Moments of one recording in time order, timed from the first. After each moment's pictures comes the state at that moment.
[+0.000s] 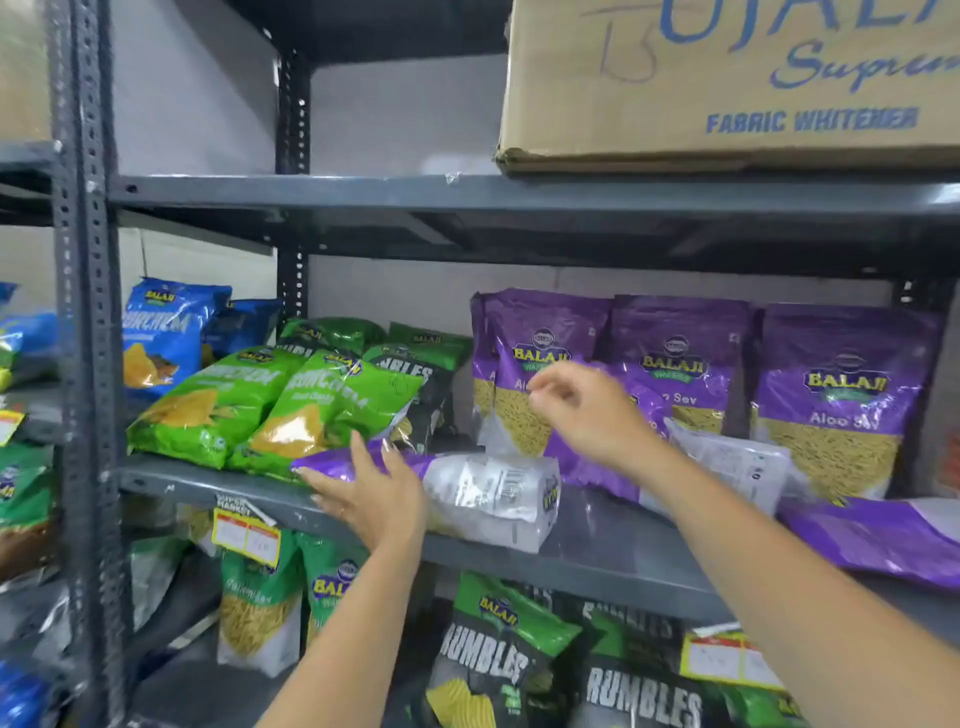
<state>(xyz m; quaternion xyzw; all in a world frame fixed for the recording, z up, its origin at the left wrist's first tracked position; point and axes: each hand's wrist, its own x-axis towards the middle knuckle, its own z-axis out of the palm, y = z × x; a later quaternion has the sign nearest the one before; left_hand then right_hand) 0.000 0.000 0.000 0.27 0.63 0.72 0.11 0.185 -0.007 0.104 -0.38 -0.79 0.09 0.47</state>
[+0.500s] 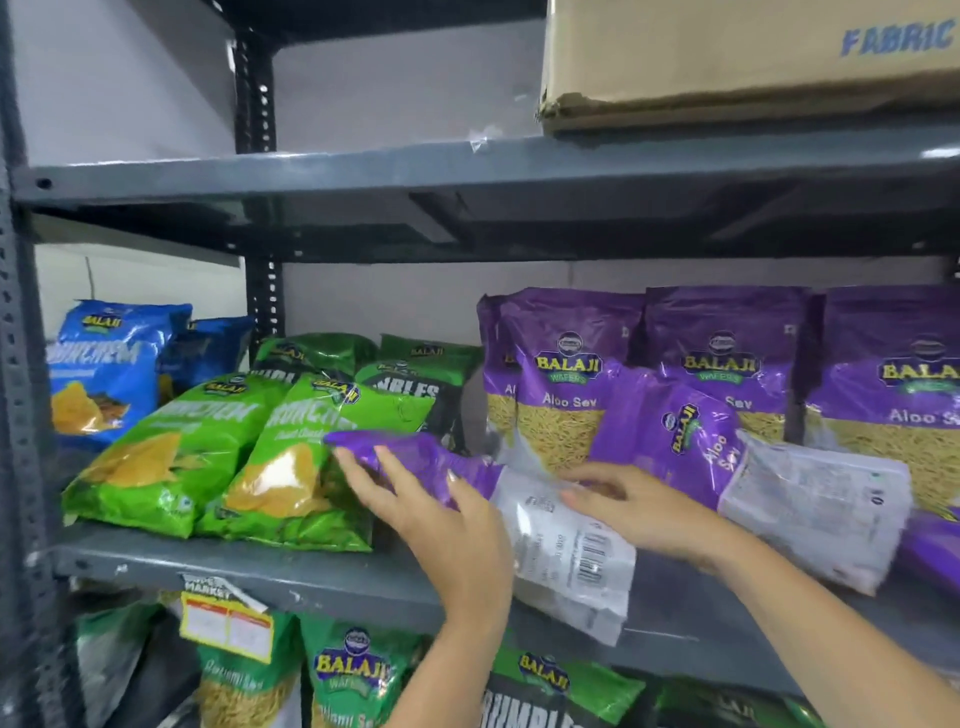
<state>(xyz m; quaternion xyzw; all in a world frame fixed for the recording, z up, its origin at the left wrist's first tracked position) 0.013 0.034 0.002 0.37 0.42 0.83 -0.01 0.172 0.054 0.044 -0.50 -0.78 0.21 0.30</state>
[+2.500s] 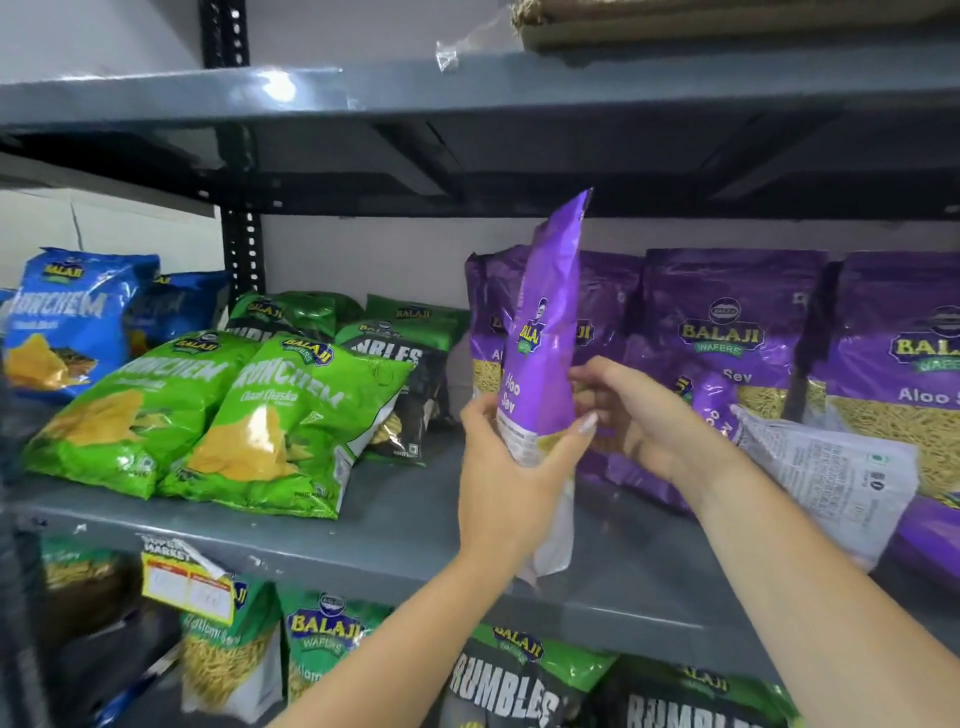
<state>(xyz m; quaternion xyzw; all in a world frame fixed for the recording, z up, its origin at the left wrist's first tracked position) 0.054 0.053 0.012 0.54 0.42 0.70 0.22 0.181 0.110 0.082 -0.40 -0.61 0.50 0.47</state>
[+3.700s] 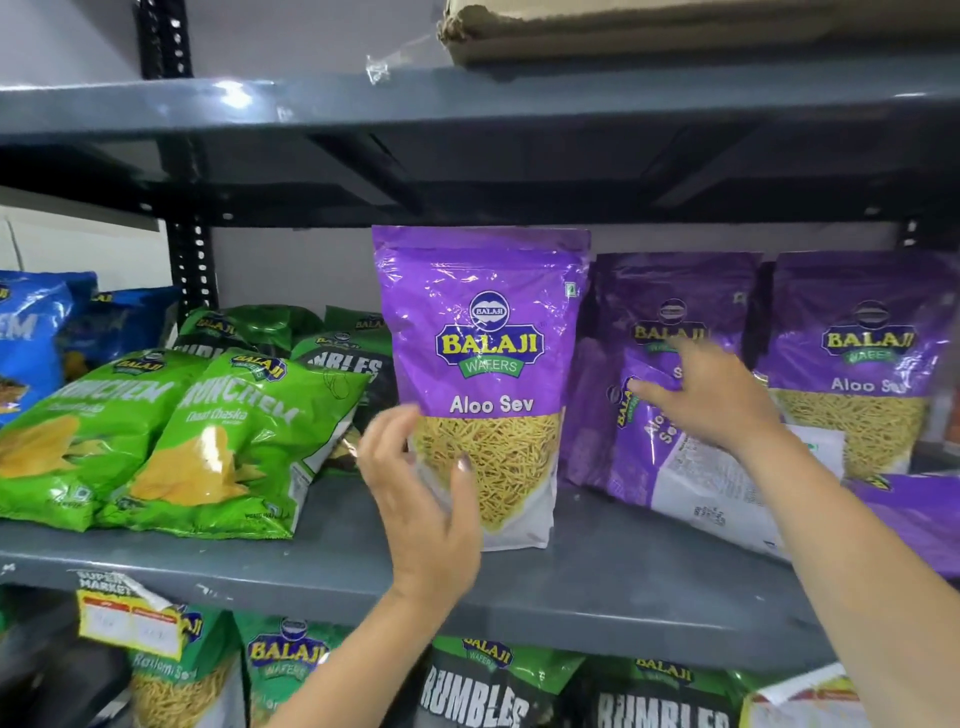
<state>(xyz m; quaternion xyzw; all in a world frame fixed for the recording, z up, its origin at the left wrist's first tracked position) 0.035 0.060 -0.016 0.56 0.31 0.76 -0.12 0.290 0.115 0.090 -0.63 -0.67 -0.12 0.37</state>
